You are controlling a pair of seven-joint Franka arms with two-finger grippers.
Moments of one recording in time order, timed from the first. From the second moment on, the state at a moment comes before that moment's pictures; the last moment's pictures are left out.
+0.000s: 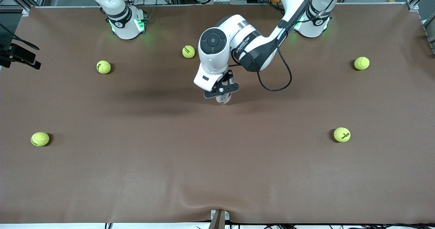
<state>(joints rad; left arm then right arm) -0.73 0.62 -0.16 -1.28 -0.02 1.83 -1.10 -0.07 0.00 -0.02 -1.48 0.03 1.41 0.00</state>
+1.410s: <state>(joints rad) -0.75 0.65 -0.16 -1.27 -0.02 1.86 -1.11 -0.07 0.00 -0.02 -1.48 0.03 1.41 0.00</state>
